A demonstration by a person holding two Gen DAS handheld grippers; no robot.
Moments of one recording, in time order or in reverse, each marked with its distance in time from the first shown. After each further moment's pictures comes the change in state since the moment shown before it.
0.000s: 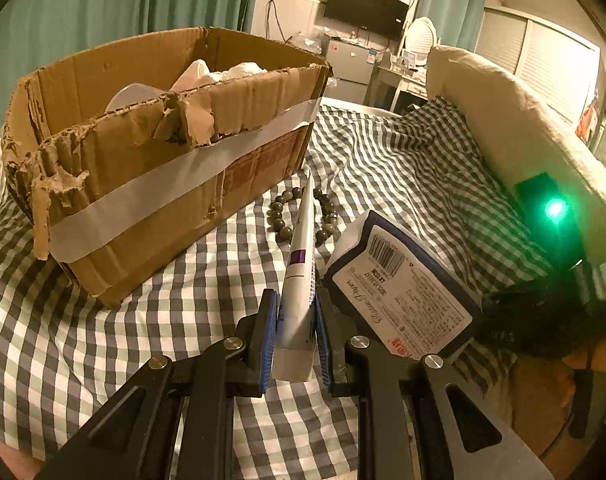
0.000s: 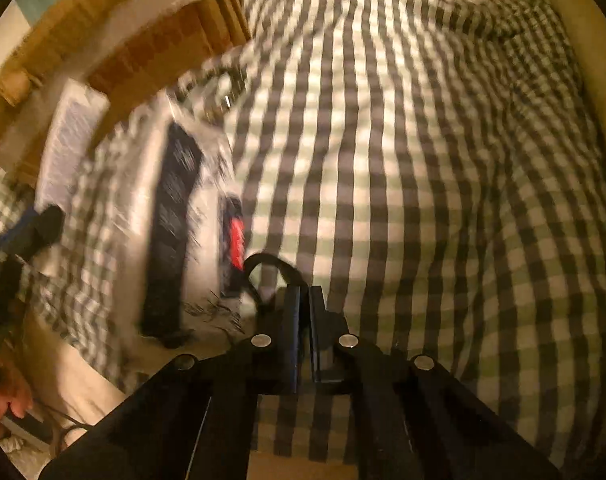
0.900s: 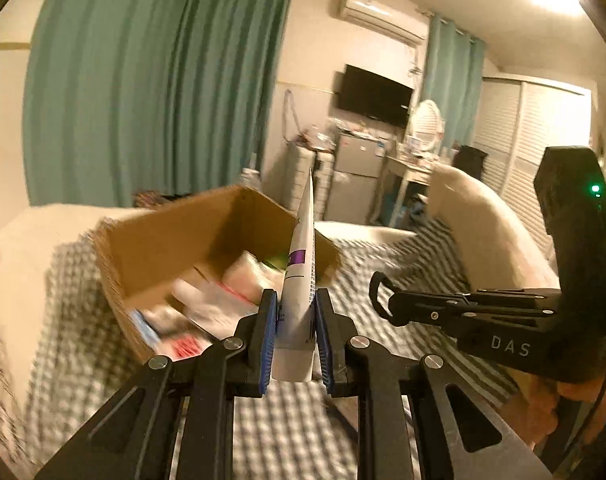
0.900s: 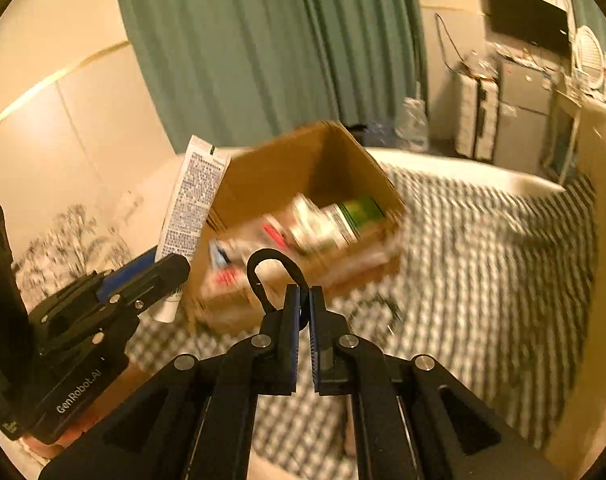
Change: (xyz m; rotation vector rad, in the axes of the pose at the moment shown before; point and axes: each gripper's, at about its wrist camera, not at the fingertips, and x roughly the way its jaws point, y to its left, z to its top) left arm -0.122 0.026 0.098 -0.029 -0.316 0.067; right arm -0.157 0.112 0.085 -0.172 -0.455 0.284
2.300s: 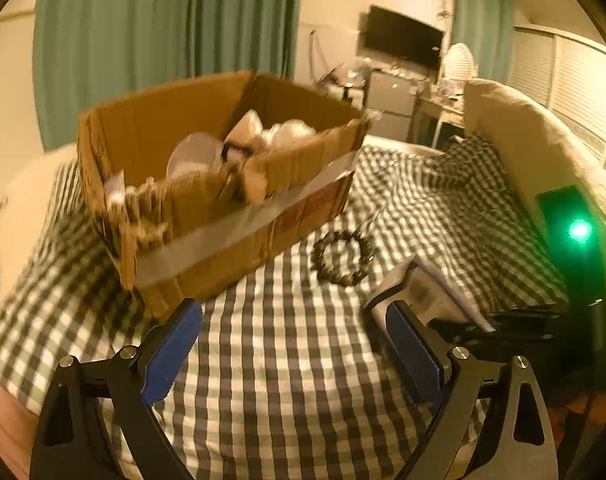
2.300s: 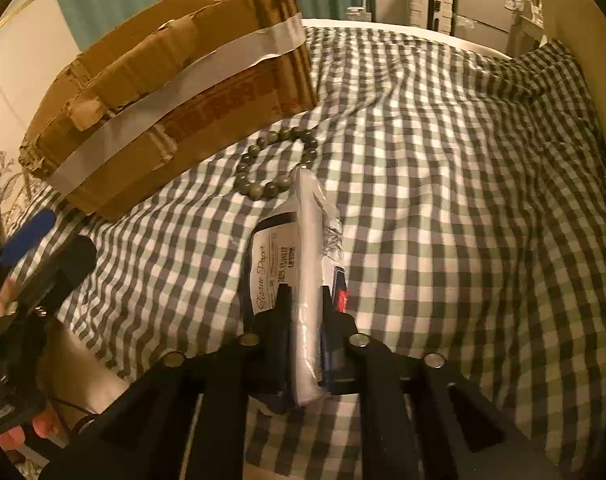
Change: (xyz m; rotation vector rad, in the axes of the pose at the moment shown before) left arm 0.061 -0.028 -0.116 -0.012 0.207 0.120; right arm 0.064 -0.082 -0.135 0.110 0.284 -0.202
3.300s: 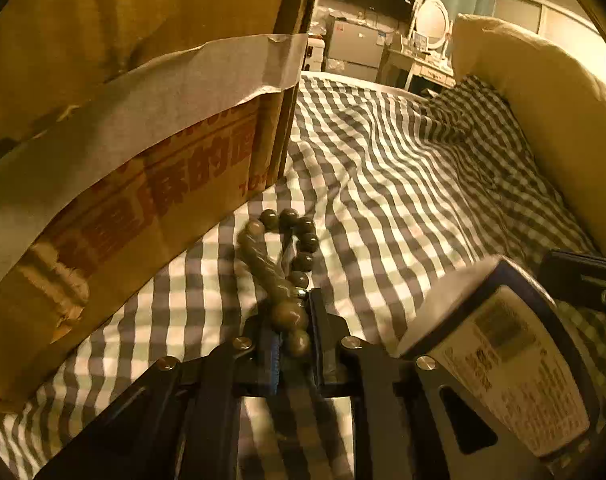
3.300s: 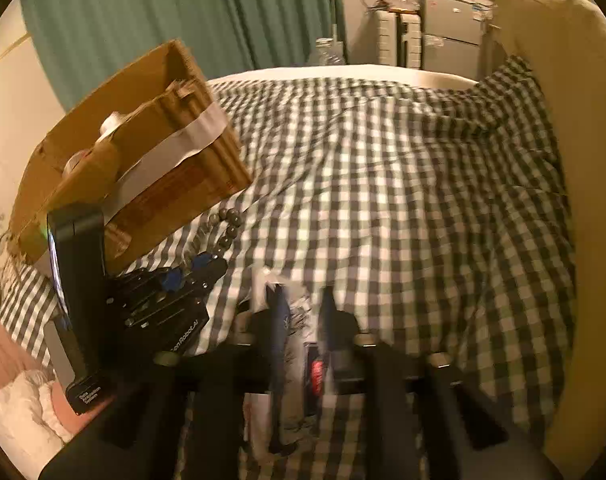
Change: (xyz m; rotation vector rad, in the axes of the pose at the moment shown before) left arm 0.141 -0.044 0.020 0.086 0.157 -0.136; right arm -0.018 -0.055 0.040 0.059 -0.109 -0.021
